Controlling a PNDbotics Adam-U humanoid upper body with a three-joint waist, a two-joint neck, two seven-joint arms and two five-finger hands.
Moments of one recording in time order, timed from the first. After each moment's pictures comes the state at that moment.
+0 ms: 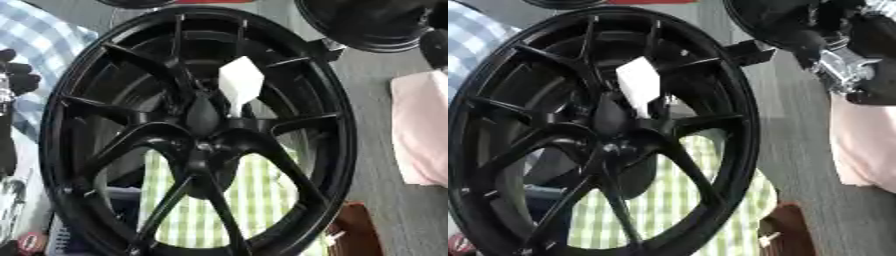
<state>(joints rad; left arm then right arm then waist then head) -0.28 0.27 0.10 -1.92 0.00 0.03 0.31 -0.59 -0.83 0.11 -1.98 -0.19 -0.08 0.40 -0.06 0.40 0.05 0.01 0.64</state>
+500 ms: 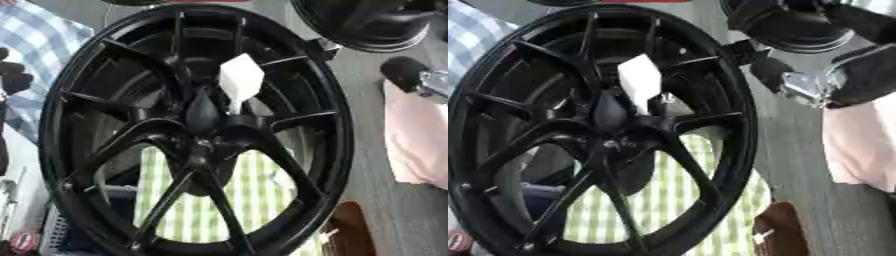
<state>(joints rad) -0.27 0.29 0.10 -1.92 -0.01 0.03 0.31 -0.74 -0.93 0.24 -1.99 -0.10 -0.05 0.52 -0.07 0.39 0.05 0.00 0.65</state>
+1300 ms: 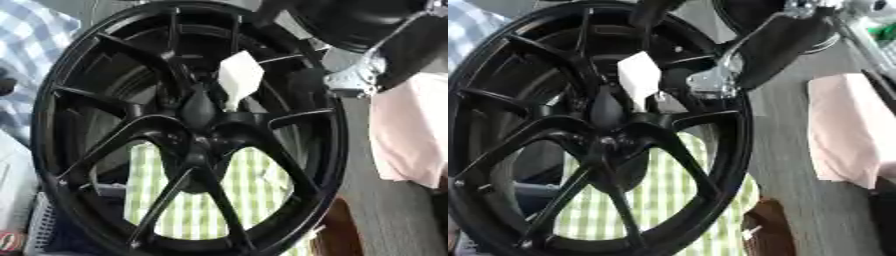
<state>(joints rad) -0.27 0.30 0.09 -1.91 -0.01 0.03 0.30 -1.06 -0.70 0.39 -1.80 0.06 0.05 0.73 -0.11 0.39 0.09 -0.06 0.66</state>
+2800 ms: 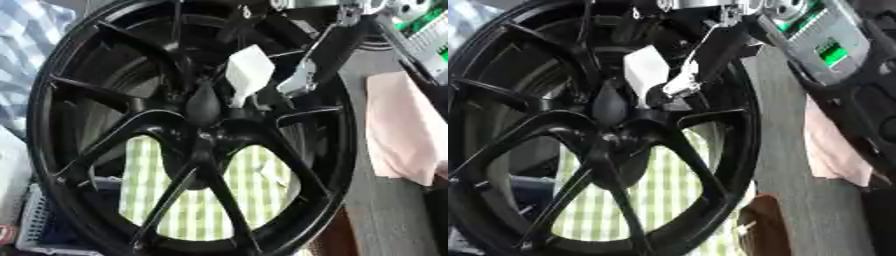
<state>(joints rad) -0.29 0.30 0.09 -1.91 -0.01 0.03 0.30 -1.07 -0.64 0.42 -1.61 0.14 -0.08 0.79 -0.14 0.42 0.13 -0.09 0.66</state>
